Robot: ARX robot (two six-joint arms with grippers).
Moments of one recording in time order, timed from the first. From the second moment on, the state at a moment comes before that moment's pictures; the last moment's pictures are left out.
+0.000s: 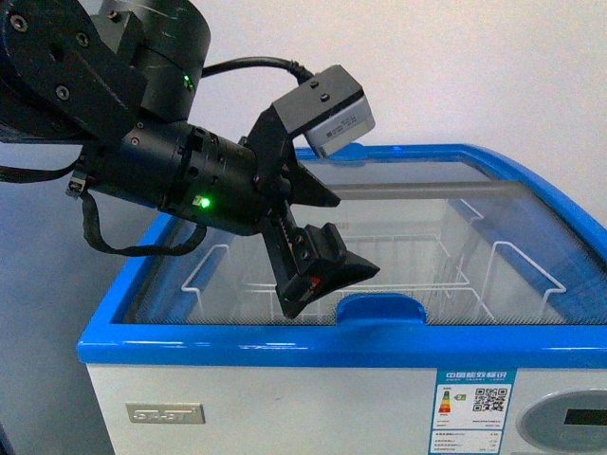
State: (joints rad) left arm -0.38 1.94 1.42 -0.09 0.66 0.85; right arm 0.36 0.33 0.32 0.32 0.67 -0.09
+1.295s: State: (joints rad) left arm -0.40 2.45 2.11 -0.08 0.48 0.95; right arm 0.36 0.33 0.32 0.32 0.67 -0.09
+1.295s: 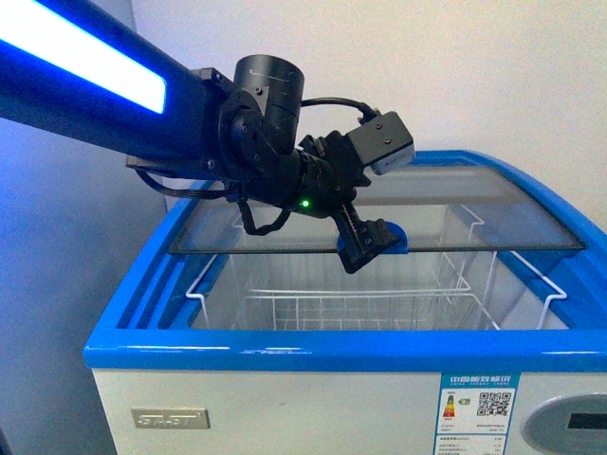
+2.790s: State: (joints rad) left arm -0.22 1.96 1.81 0.16 0.42 0.22; right arm 0.36 0.33 0.32 0.32 0.67 -0.09
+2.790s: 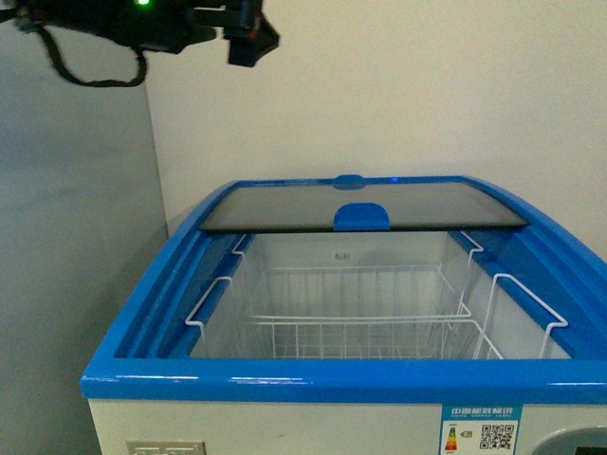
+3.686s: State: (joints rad) left arm 0.00 0.87 0.50 0.39 0.00 0.01; right arm 0.36 0.33 0.32 0.32 0.67 -0.09
